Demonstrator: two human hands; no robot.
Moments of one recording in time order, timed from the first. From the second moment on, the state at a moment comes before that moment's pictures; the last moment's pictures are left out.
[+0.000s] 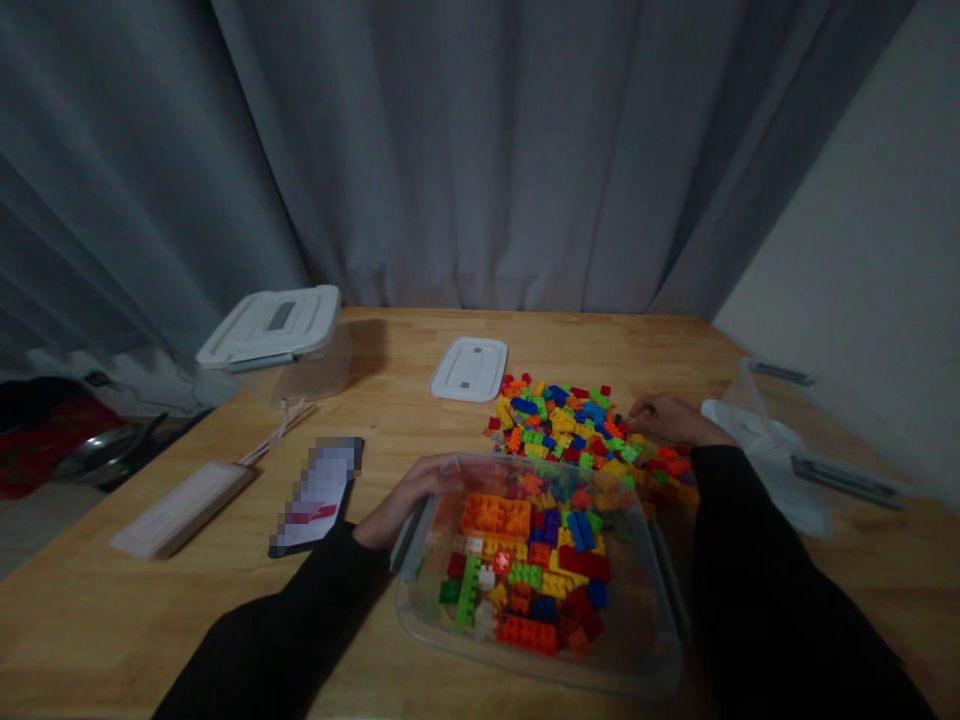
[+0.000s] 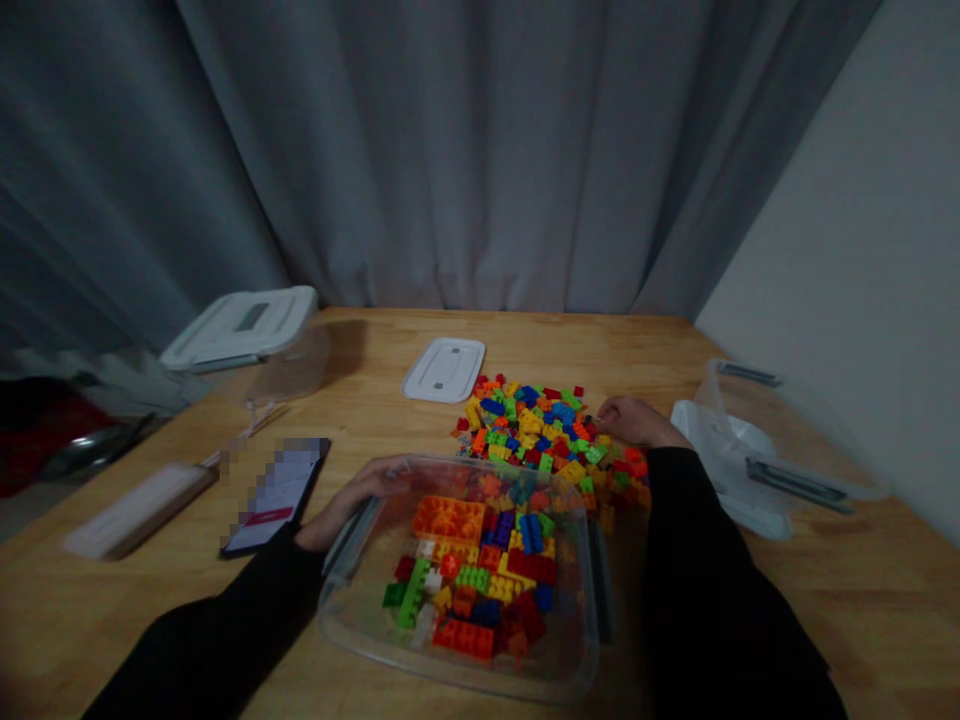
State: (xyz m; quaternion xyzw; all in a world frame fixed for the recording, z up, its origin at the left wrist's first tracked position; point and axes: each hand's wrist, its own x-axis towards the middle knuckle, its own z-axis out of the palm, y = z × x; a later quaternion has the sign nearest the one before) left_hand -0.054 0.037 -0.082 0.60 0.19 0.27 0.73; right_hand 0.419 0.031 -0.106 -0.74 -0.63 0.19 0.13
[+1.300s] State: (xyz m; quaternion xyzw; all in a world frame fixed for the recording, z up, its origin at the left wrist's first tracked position) left_hand -0.054 0.038 -0.086 0.59 0.20 0.28 0.73; right_hand 0.413 0.020 -0.074 -0.75 -0.62 0.18 0.16
